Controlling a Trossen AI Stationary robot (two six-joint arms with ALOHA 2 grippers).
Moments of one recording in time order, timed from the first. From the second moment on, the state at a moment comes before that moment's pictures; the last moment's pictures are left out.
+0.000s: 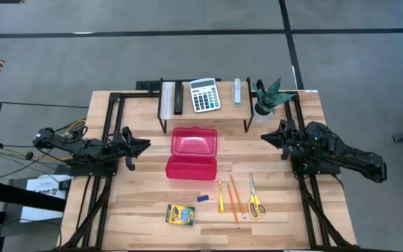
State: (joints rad) left arm -0.30 0.03 0.03 0.03 -0.58 -0.26; right arm -0.34 0.03 0.16 -0.20 -0.18 0.39
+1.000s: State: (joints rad) left arm -0.30 0.03 0.03 0.42 -0.43 -0.25; right arm -0.21 0.32 0.58 -0.37 -0.22 0.45
